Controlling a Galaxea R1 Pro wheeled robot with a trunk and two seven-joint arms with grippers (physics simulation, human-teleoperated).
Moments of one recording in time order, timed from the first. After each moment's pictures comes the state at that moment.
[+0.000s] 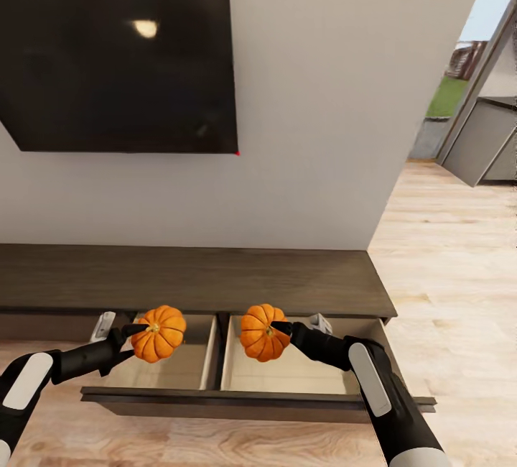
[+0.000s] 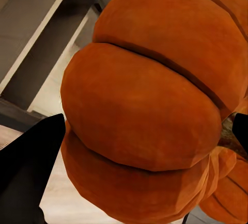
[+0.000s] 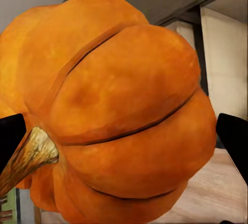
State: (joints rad) left arm -0.50 0.35 0.26 -0.81 0.91 1.03 -0.34; right arm -0.44 0.08 -0.03 -1.12 -0.68 0.87 0.25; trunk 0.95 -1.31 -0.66
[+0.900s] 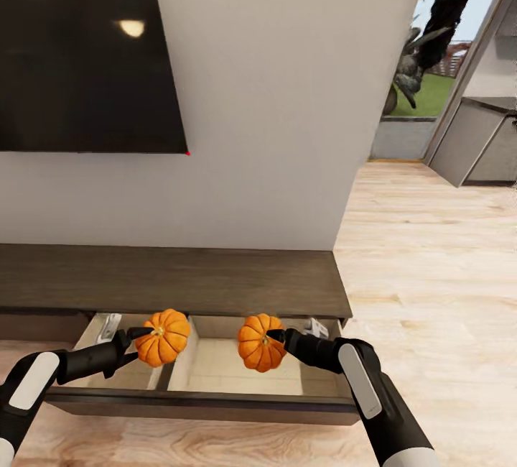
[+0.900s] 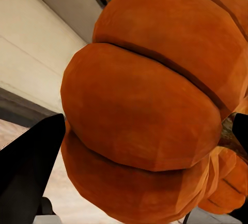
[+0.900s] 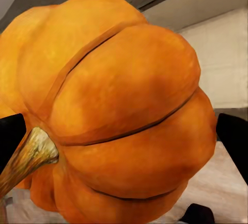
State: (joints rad) left arm -0.50 0.35 0.22 -0.81 0.91 1.03 -0.34; right arm -0.44 0.09 0.03 -1.12 -0.66 0.85 0.11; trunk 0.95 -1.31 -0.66
